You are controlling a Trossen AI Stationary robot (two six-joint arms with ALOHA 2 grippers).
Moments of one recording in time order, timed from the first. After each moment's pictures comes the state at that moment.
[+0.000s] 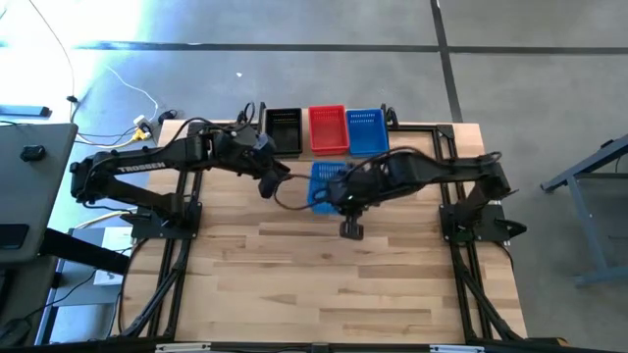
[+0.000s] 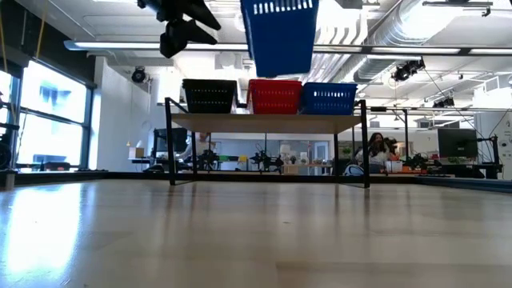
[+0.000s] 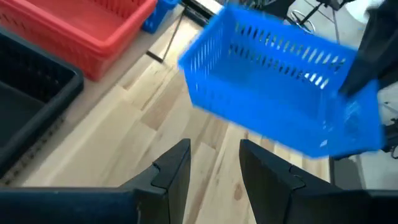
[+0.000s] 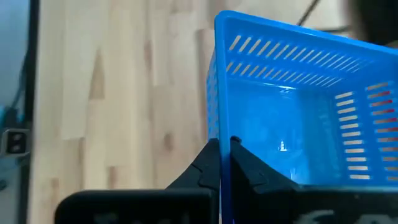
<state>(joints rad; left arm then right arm) 0.35 1.19 1.07 -0.47 0.15 -0.42 0.15 1.78 2.00 -1.26 0.09 0.19</state>
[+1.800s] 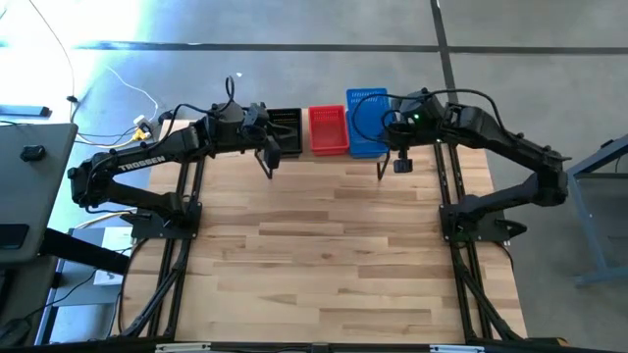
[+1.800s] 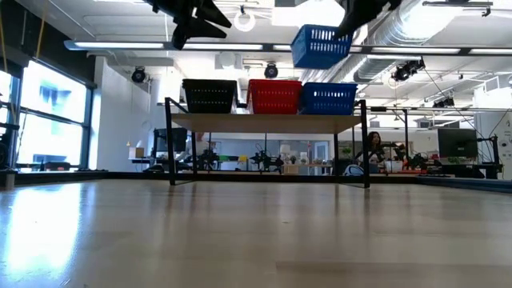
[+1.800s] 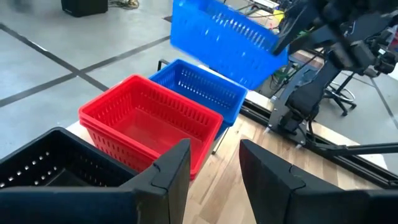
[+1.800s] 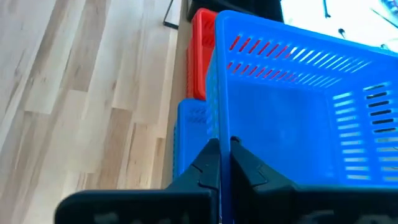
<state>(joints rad) 0.50 1.18 1.07 -0.21 0.01 -0.27 -0.39 1.24 1.46 -0.98 0.04 -0.64</state>
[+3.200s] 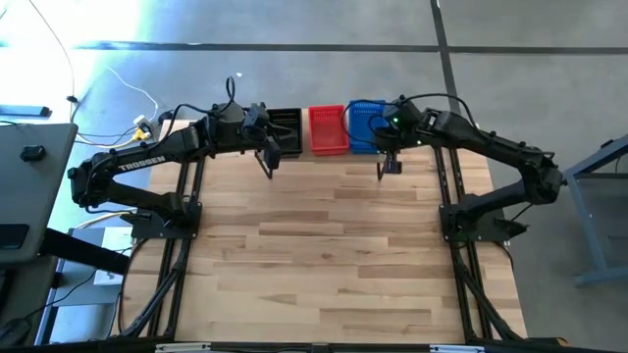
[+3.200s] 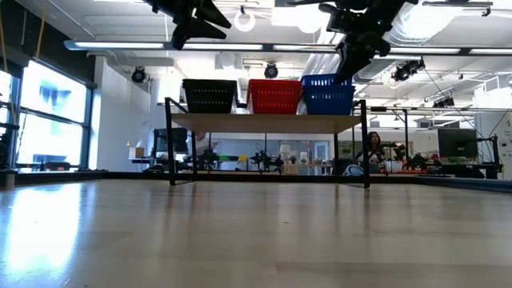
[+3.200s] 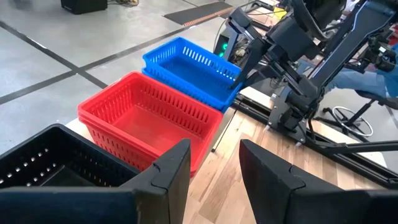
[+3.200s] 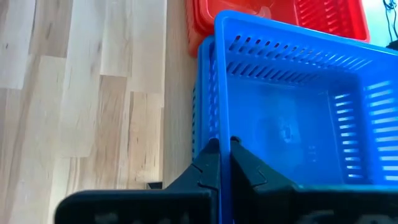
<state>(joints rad) 0.50 1.18 1.07 -0.22 0.01 -0.27 -0.50 1.31 1.24 -0.84 0.02 -0.61</state>
